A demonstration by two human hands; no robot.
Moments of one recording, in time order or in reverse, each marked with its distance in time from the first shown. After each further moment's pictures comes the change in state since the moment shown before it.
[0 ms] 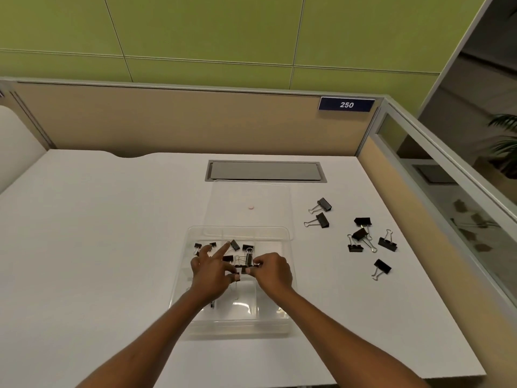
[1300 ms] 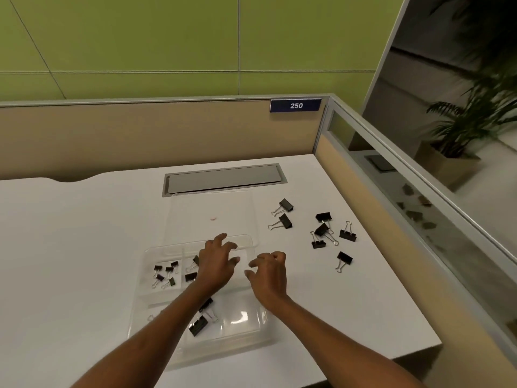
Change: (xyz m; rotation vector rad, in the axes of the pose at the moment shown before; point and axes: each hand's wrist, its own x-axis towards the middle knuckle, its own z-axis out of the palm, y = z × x) left_hand 0.065 0.084 0.014 -0.091 0.155 0.168; right_hand 0.007 0.052 -0.038 -0.110 0.321 -0.128
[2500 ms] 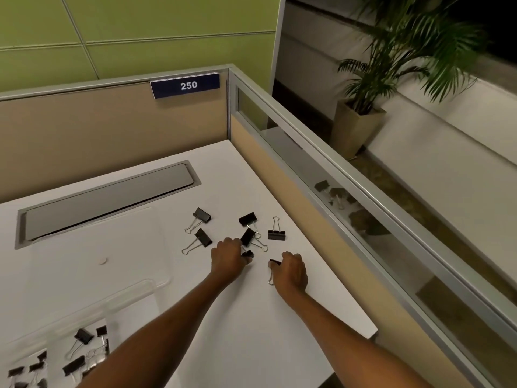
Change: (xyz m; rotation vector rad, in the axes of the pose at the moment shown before) left_hand 0.128 0.188 0.146 0.030 -0.385 0.157; right_hand 0.088 0.205 -0.089 -0.078 0.044 0.717
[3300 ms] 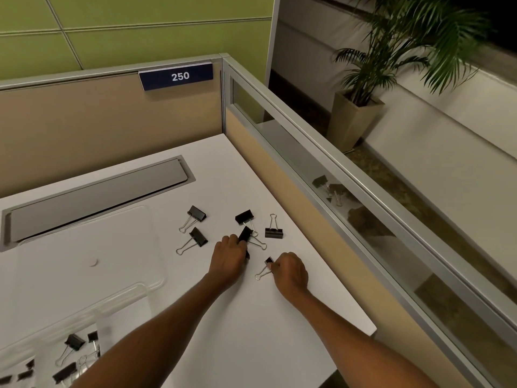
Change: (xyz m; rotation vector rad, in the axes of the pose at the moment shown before) left_hand 0.010 -0.004 0.020 0.285 0.090 0.291; right_hand 0.021 0.018 0.012 -0.081 -0.045 -0.118
